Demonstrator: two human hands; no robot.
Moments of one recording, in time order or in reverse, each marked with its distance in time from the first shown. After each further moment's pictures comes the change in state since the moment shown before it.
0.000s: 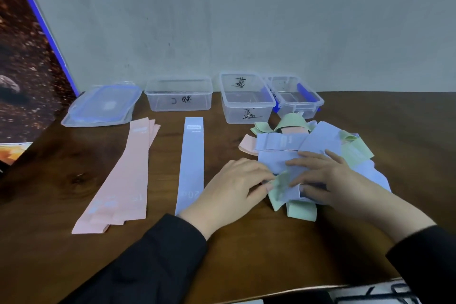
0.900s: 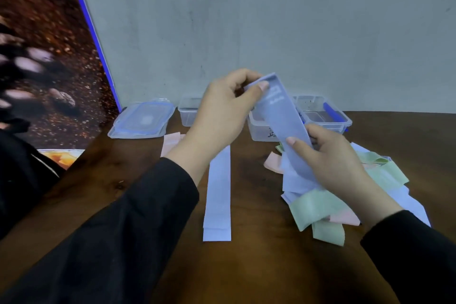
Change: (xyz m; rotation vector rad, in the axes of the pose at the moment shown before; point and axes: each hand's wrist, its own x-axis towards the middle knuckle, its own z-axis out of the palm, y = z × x) left_hand 0.058 0.033 -0.154 -0.476 0.526 -0.224; right_hand 0.066 -0.081 -0.039 0.577 0.473 0.155
